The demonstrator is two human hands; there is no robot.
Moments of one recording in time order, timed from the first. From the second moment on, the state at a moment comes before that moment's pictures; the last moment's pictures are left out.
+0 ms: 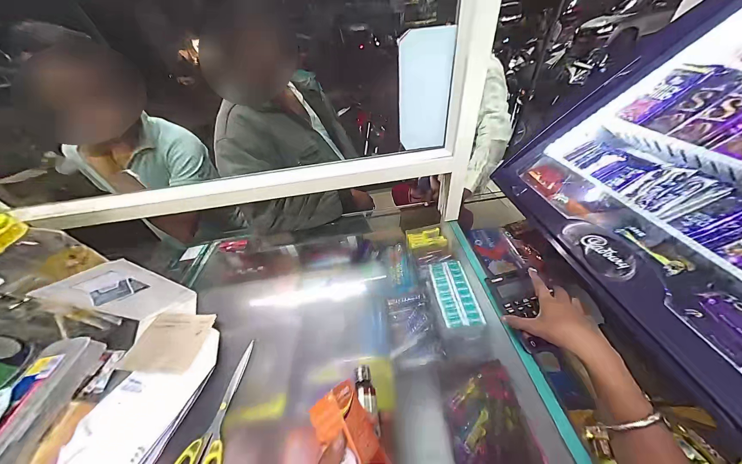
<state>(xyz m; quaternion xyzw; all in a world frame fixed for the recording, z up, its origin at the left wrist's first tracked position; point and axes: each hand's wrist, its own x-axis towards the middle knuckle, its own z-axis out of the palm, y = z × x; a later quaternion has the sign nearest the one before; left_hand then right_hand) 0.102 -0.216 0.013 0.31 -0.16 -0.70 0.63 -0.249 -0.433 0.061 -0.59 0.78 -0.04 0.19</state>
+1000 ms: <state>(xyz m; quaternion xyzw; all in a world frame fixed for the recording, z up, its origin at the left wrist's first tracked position) 0.096 -0.247 0.020 0.33 -0.09 -0.74 0.57 -0.160 -0.290 -0.013 -0.89 0.39 -0.23 0.00</state>
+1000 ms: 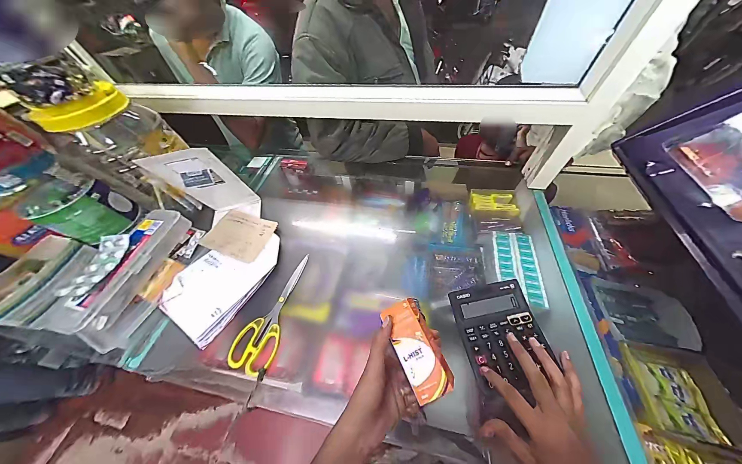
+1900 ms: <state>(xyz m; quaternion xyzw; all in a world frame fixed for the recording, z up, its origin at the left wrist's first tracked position) 0.096 -0.248 0.001 0.03 -0.01 -0.83 0.56 -0.145 -0.295 -0.026 -0.88 0.39 -0.26 -0.04</state>
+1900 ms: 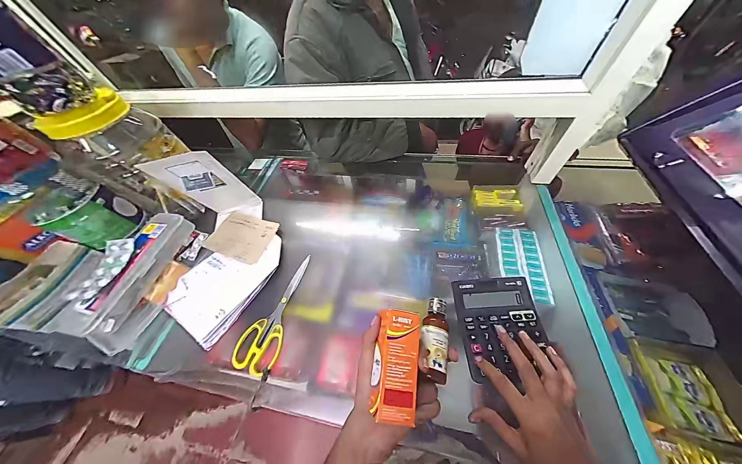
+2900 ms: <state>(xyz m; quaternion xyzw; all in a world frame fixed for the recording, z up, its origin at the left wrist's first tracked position) 0.087 -0.242 0.038 0.30 -0.12 -0.73 0.61 -0.191 -0.368 0.022 -0.70 0.61 -0.37 0.06</state>
